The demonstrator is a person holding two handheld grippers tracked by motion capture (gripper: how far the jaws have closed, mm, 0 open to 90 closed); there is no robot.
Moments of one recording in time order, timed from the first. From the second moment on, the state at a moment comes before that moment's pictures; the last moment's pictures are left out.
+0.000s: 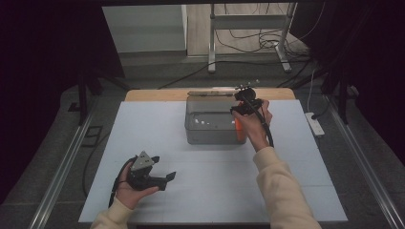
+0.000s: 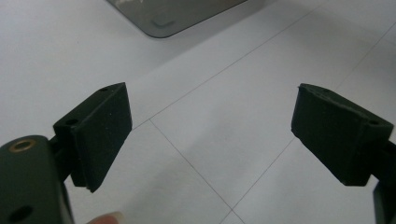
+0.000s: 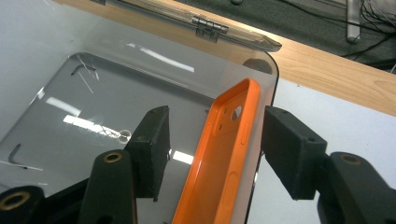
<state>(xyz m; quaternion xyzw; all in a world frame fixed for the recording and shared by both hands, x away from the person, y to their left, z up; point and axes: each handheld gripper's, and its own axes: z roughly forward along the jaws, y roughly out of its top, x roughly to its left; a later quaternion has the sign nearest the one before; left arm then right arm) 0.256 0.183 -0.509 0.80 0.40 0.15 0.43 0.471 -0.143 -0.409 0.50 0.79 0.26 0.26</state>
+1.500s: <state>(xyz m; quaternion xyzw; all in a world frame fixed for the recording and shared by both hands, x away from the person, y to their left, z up) 0.256 0.185 -0.512 0.79 0.41 0.14 0.43 0.387 -0.210 -0.409 0.38 0.81 0.41 0.19</state>
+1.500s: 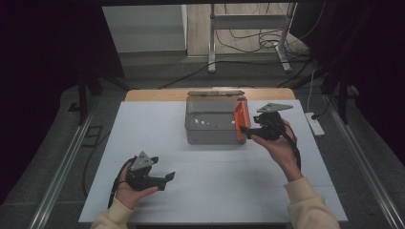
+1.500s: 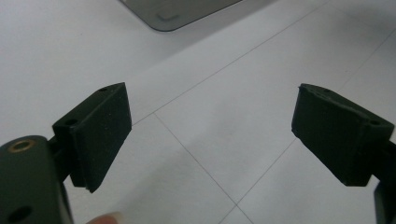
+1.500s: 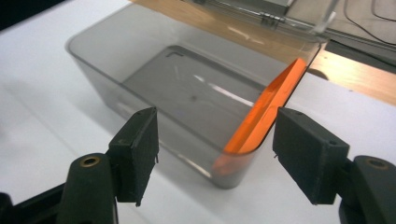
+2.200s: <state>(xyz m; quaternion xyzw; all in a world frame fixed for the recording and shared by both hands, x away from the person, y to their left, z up) 0.257 0.196 -0.514 0.78 0.42 0.15 0.44 0.325 -0.245 -0.468 0.32 0.81 0.46 0.16</state>
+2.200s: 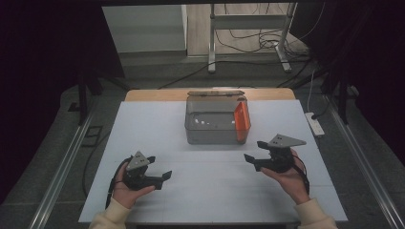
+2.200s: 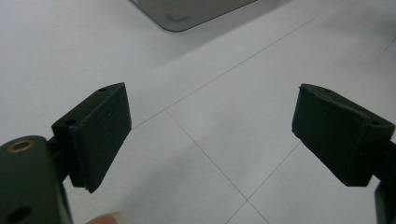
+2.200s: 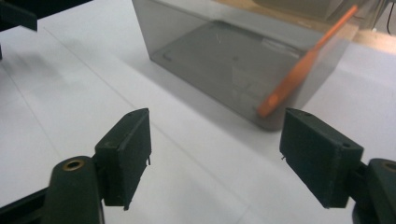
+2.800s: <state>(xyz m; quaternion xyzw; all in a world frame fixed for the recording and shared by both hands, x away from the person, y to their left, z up) 0.255 0.202 -0.524 0.79 0.42 0.15 0.42 0.303 -0.276 -0.506 0.34 0.81 0.46 0.15</state>
